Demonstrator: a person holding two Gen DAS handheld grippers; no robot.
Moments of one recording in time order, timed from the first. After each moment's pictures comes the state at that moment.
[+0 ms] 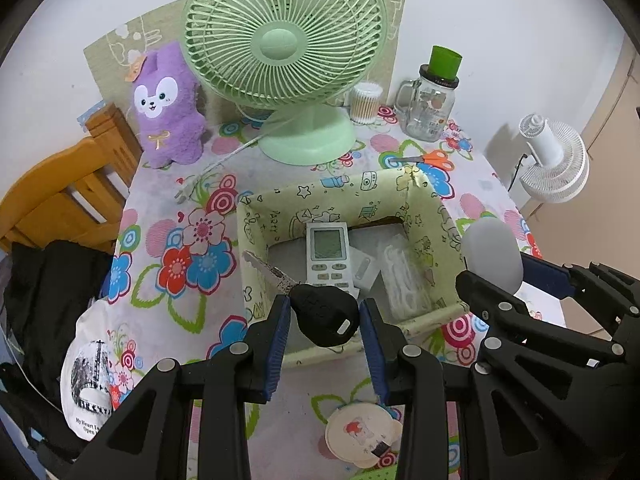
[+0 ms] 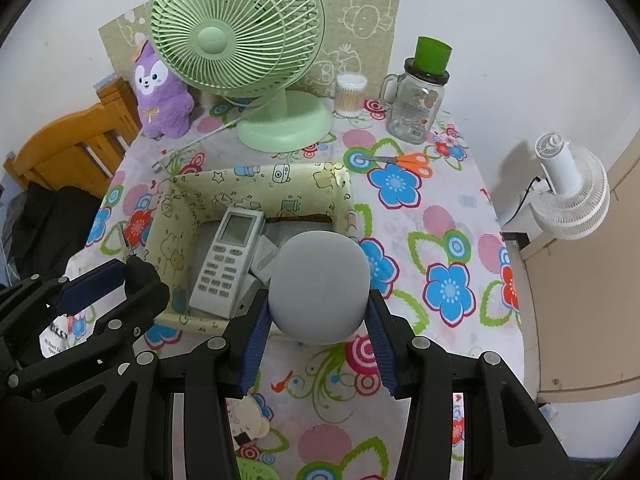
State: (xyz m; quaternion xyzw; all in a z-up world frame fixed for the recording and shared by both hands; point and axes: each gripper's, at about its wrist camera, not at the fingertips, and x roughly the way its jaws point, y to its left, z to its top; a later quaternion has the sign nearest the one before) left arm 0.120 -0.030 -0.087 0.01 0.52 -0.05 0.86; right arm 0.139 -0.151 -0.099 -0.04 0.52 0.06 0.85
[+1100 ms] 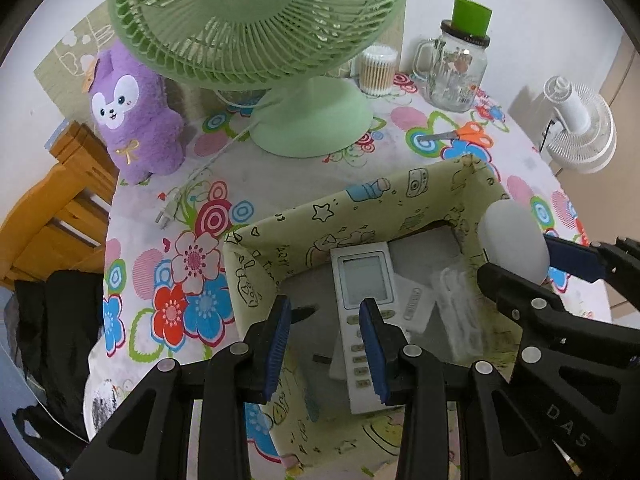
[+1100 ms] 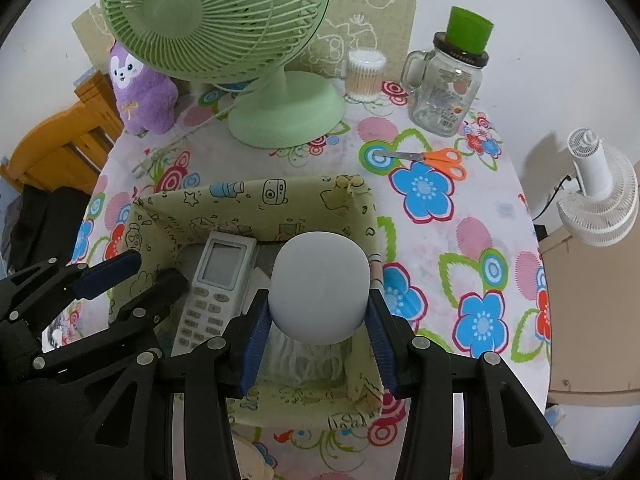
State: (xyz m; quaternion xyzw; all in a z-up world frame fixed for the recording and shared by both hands) left arm 0.192 -0.027 -0.139 0.08 0.55 -0.05 0.83; right arm 0.208 -0.142 -0.140 -0.03 0.55 0.07 0.83
